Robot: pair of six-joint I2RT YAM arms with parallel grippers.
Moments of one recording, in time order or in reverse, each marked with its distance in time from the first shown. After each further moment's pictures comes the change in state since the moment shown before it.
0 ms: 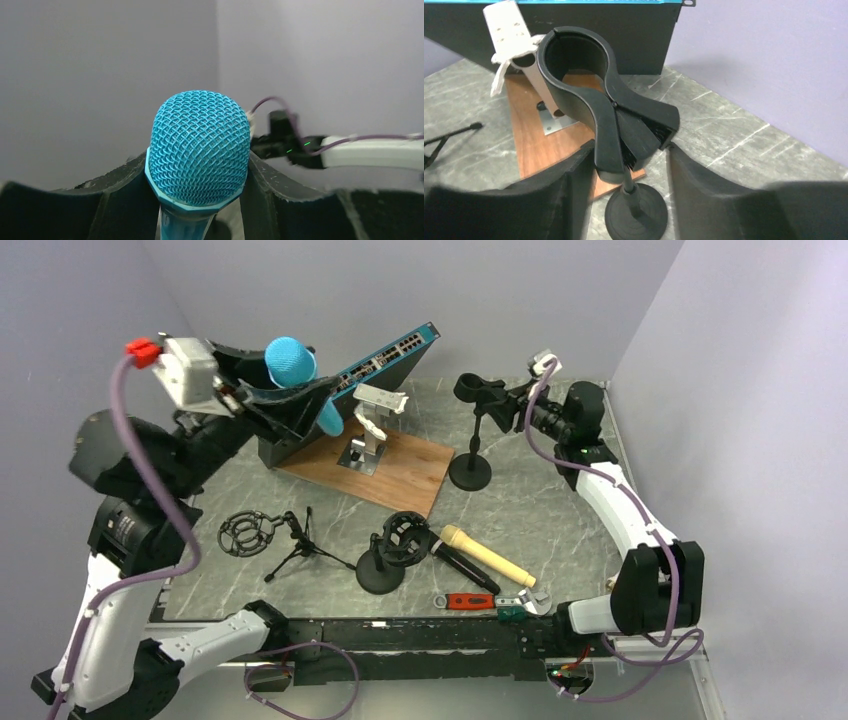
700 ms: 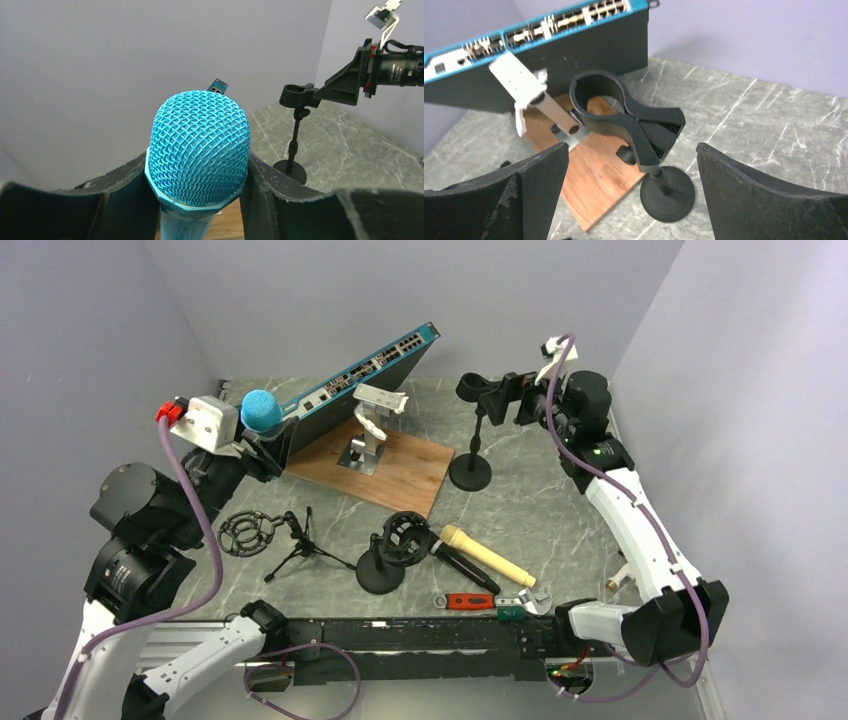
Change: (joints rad) left arm 0.000 -0.258 -0.338 -0.222 -0.458 0.238; right arm 0.135 -0.131 0.151 -0.375 0.401 0.172
